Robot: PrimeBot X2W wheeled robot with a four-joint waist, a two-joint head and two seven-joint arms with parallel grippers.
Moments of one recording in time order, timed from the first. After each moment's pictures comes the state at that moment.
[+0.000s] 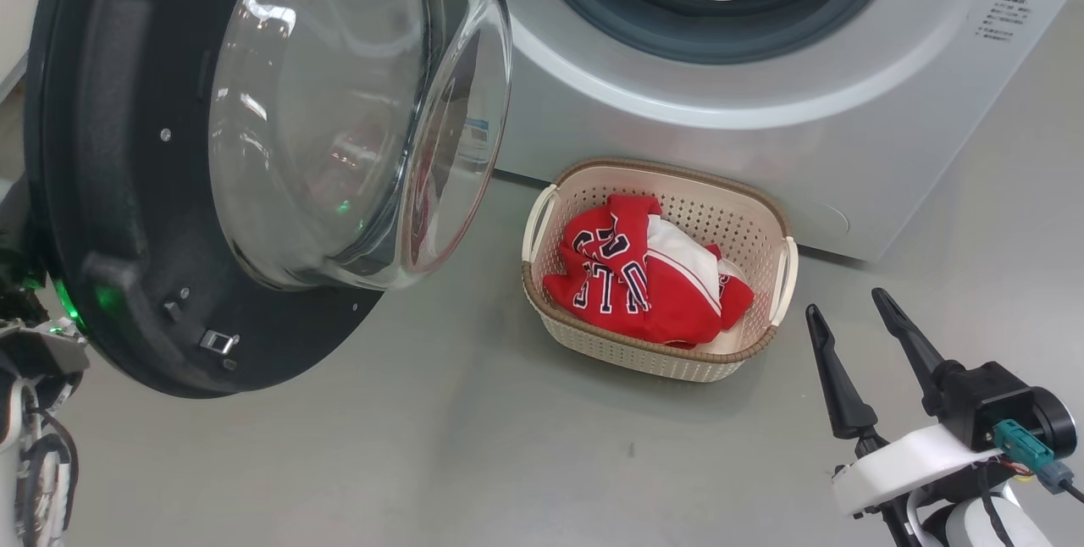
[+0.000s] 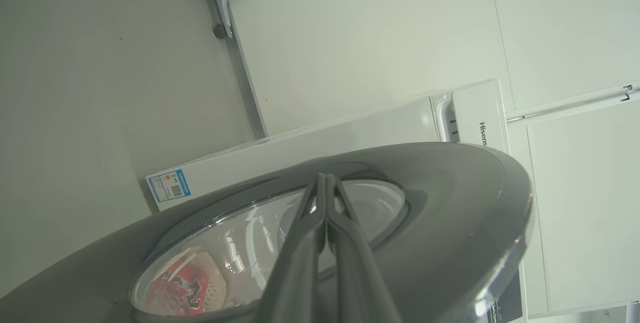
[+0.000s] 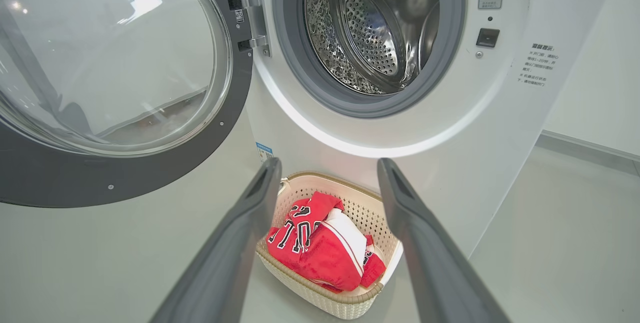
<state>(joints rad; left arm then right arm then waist) -0.39 0.27 0.12 0.22 -1.72 0.04 0.26 0.05 -0.24 0.25 -0.03 0.33 -0.03 -0.14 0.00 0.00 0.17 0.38</state>
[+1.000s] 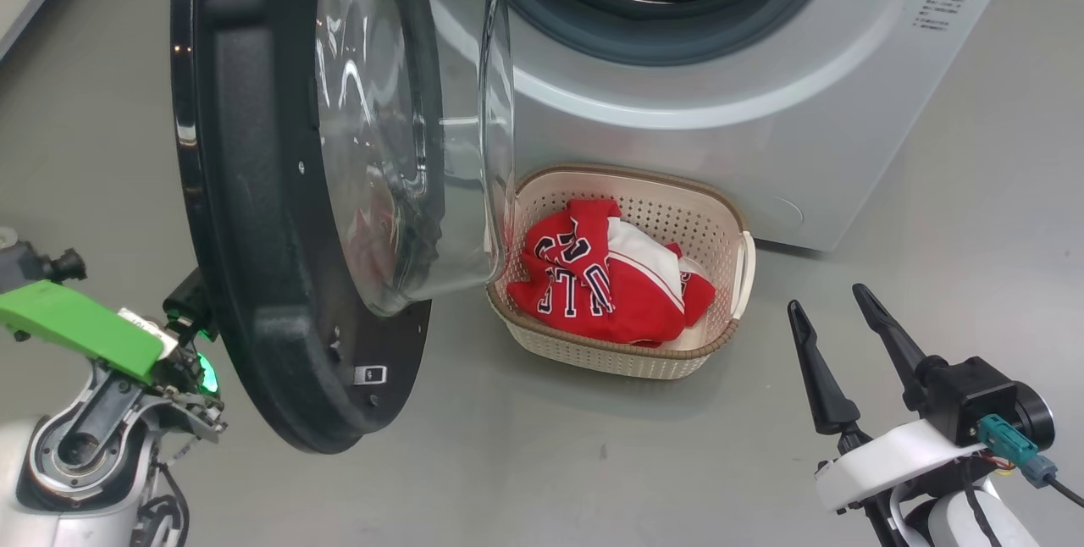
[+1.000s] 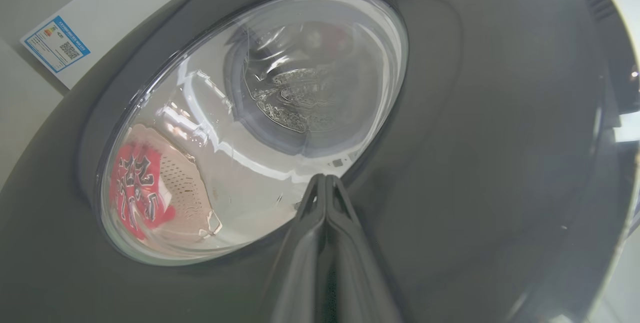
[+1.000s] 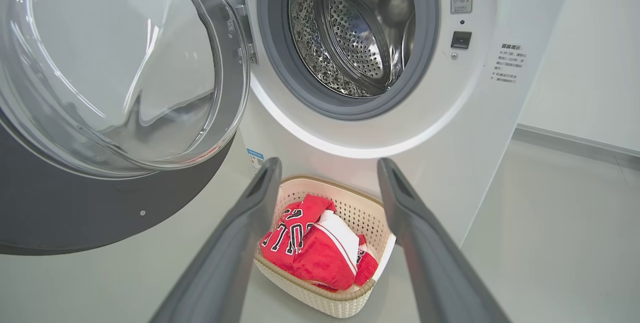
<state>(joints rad) -0.27 0.23 -0.07 0.06 -1.73 -0.09 0.47 0.03 -0.22 0.27 -0.01 0.34 -0.02 -0.15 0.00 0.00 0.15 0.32</state>
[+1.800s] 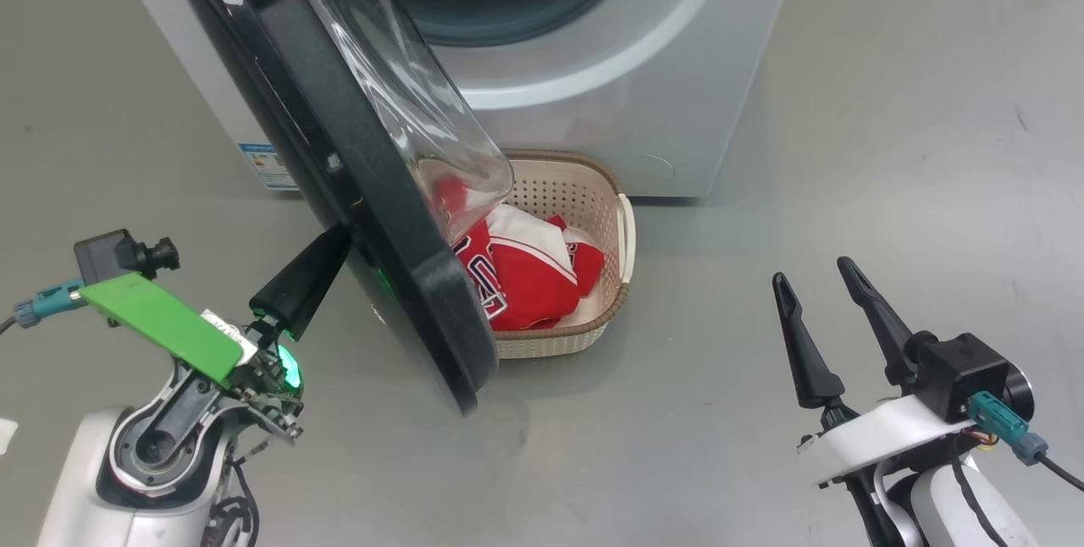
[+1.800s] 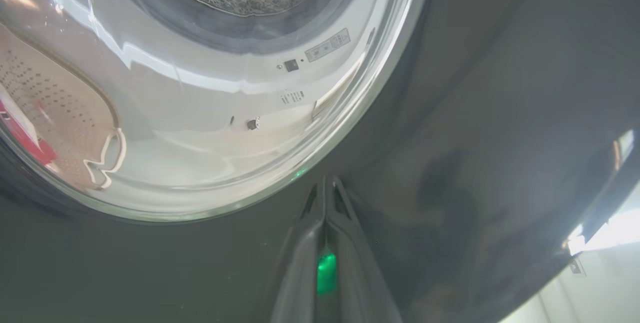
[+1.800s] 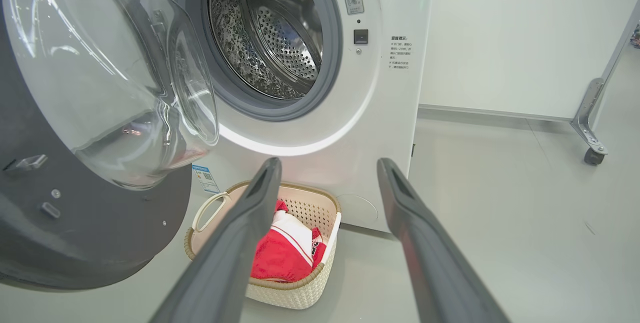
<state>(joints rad) -0.27 0.14 -0.15 0.00 -1.74 -0.11 0.51 -0.04 -0.19 0.29 0.02 0.36 0.00 -0.17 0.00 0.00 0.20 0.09</state>
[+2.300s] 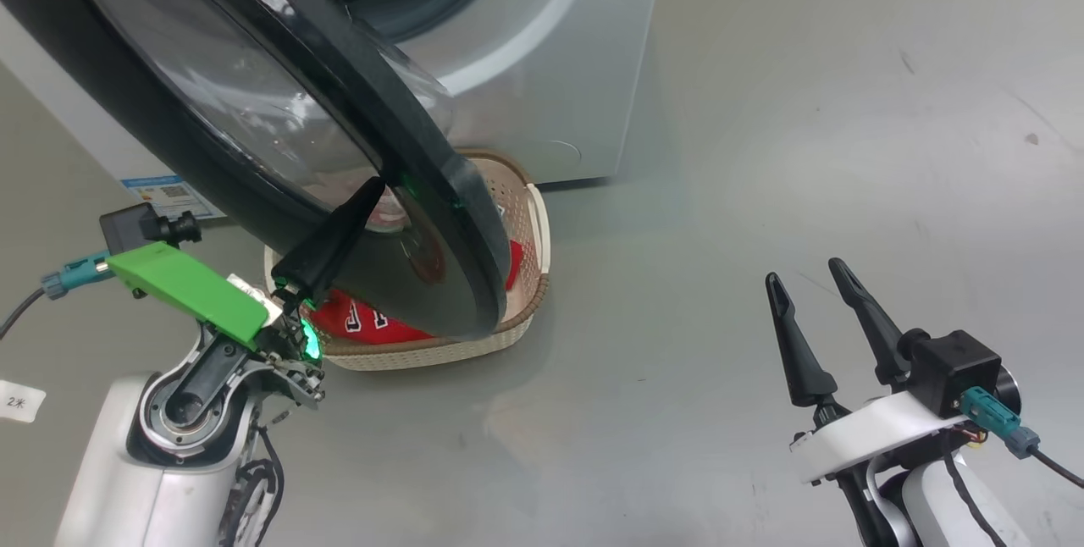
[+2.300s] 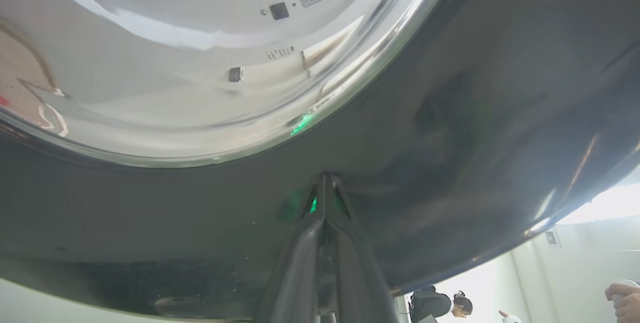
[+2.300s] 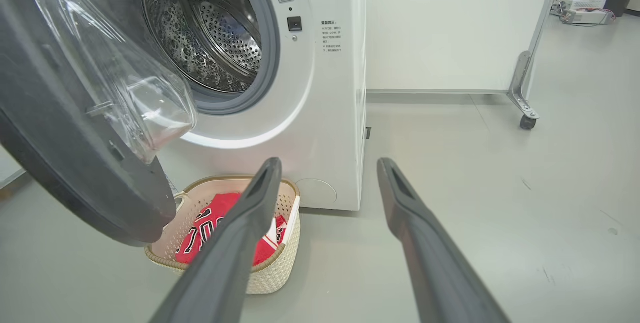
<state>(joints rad) -0.35 0.10 -0.17 0.10 -1.72 -0.11 0.48 -0.06 -0.17 0.29 0.06 0.38 0.01 -0.19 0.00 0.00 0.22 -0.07</state>
